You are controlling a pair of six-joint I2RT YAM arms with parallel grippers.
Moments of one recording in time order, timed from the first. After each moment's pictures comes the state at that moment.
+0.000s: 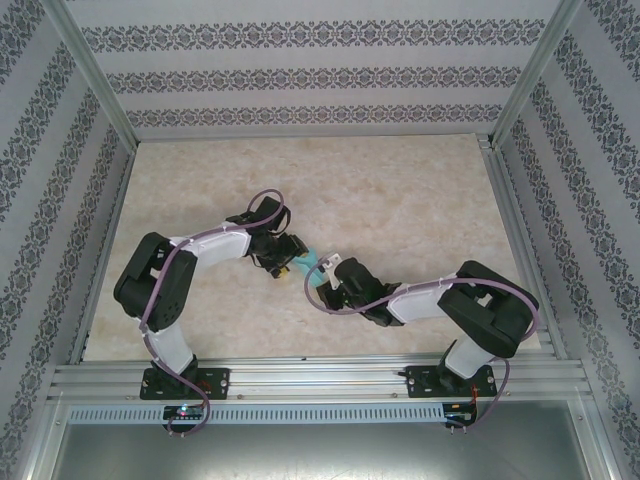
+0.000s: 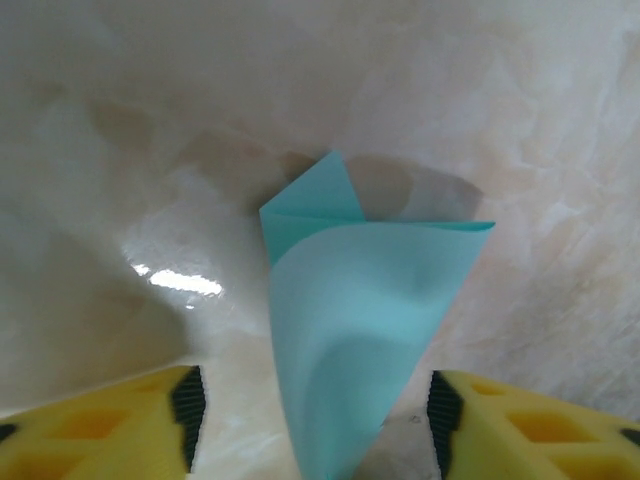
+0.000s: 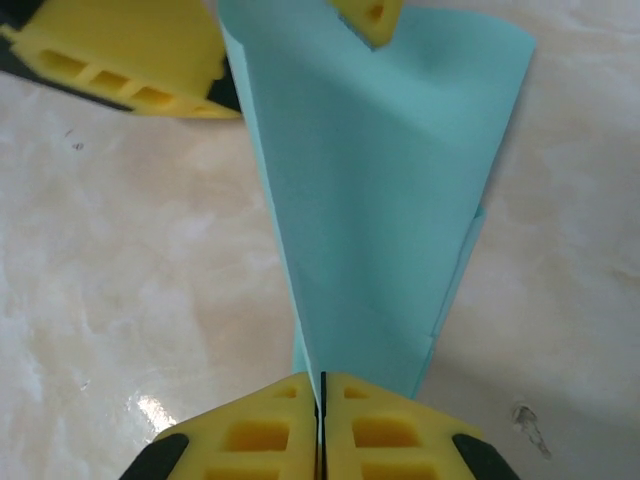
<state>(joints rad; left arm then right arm) -0.48 1.77 1.05 -0.44 0.33 -1.16 0.89 1.60 0.50 0.39 -0.02 0.28</state>
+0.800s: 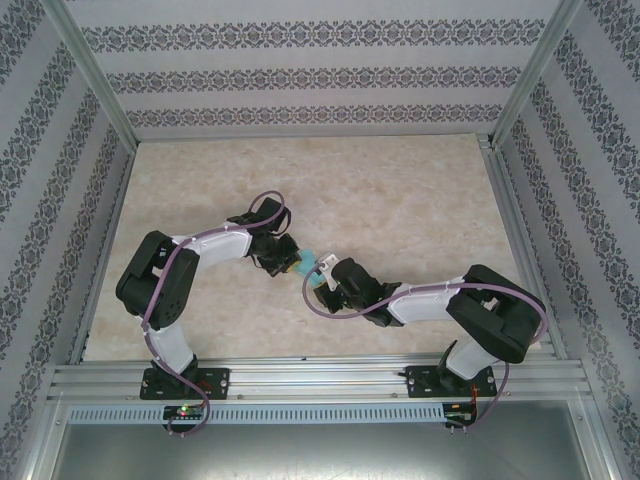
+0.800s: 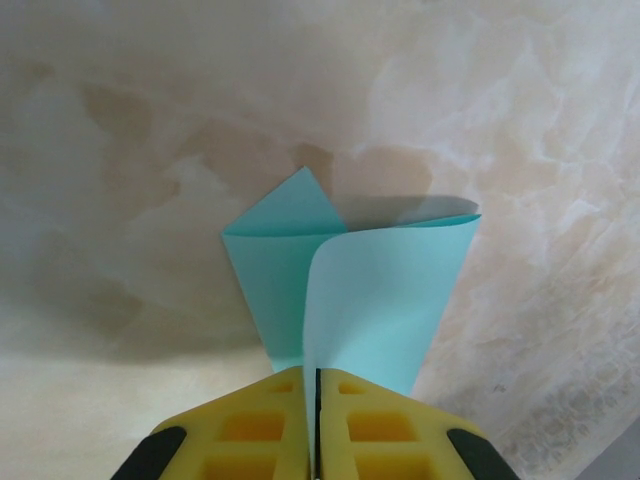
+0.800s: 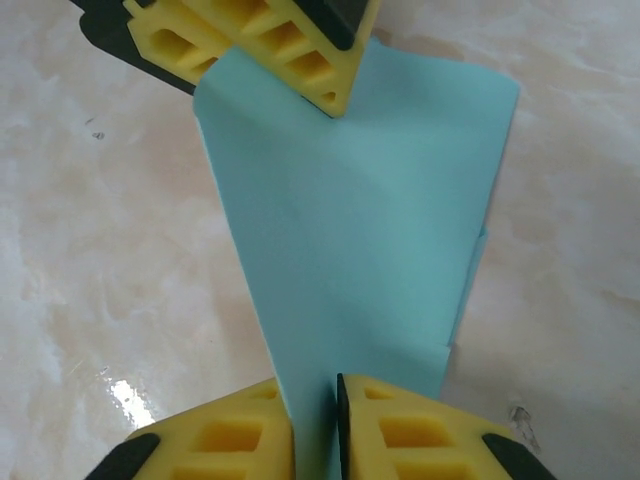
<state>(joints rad) -0.48 1.79 1.05 -0.44 0.35 -1.16 0.91 1.56 0.52 0.30 0.01 0.23</state>
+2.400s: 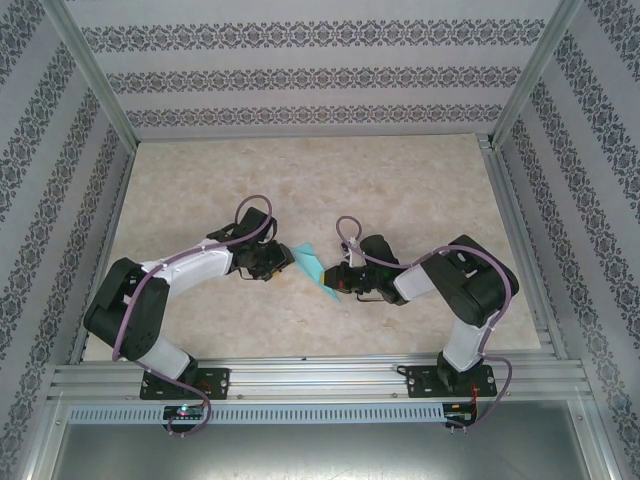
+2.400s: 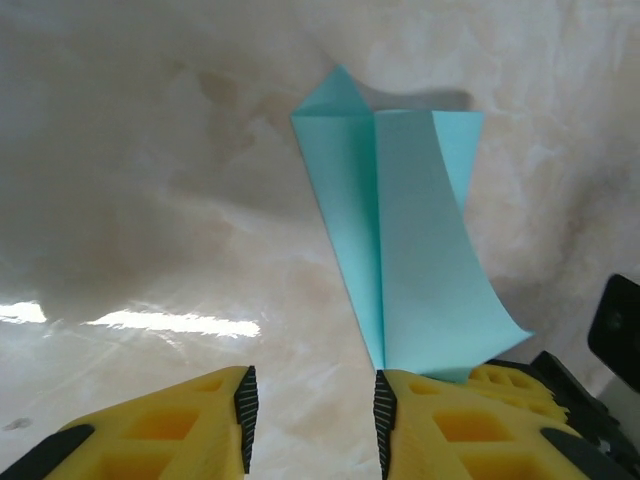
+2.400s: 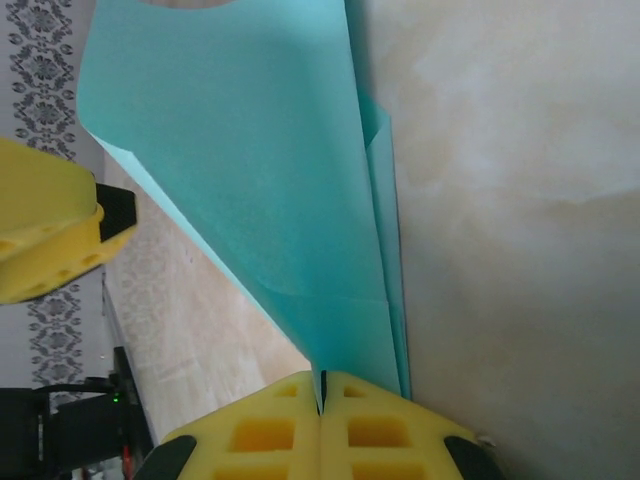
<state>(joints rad) -0.48 1.55 0.85 -0.35 0.29 -1.05 0.57 1.80 0.52 0.60 -0.66 0.89</state>
